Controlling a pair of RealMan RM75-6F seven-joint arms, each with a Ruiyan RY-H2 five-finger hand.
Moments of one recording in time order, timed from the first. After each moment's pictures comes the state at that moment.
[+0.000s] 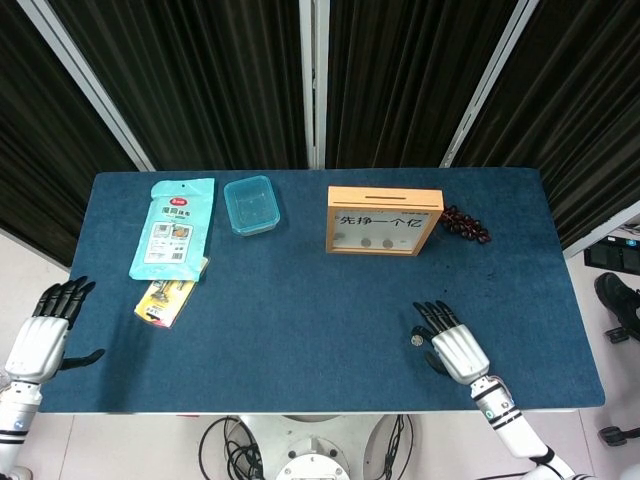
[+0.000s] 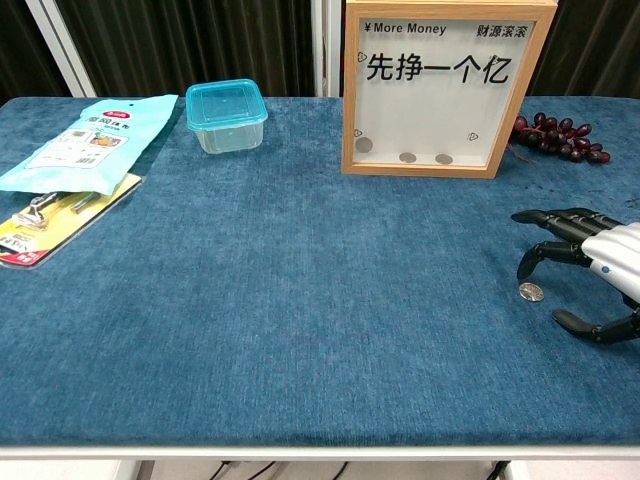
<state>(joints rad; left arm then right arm) -0.17 -1.21 -0.01 -1.36 1.55 1.42 -0.20 0.33 -1.65 -0.08 -1.08 -1.66 1.29 0.02</state>
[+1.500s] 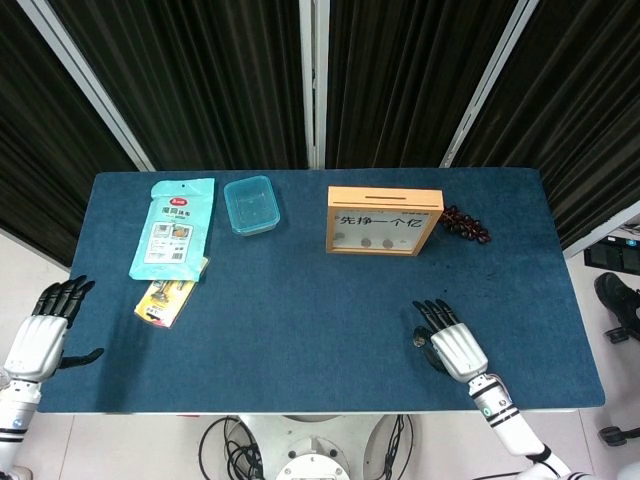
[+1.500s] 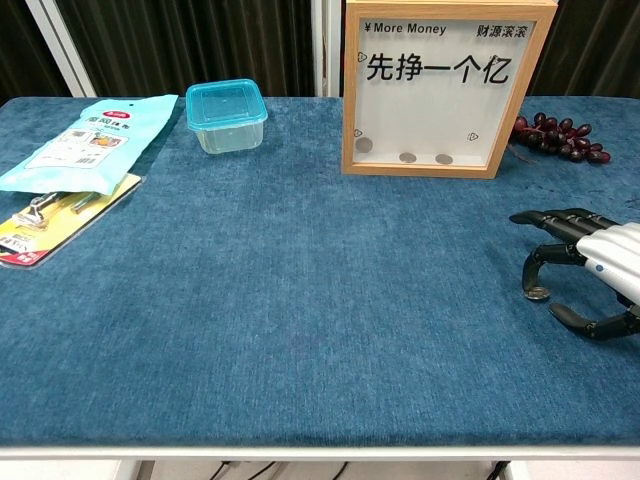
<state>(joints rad) -0.18 -1.21 0.00 -1.33 1.55 1.41 -0.23 0.33 -1.66 -0.07 -1.07 -1.64 1.26 0.00</state>
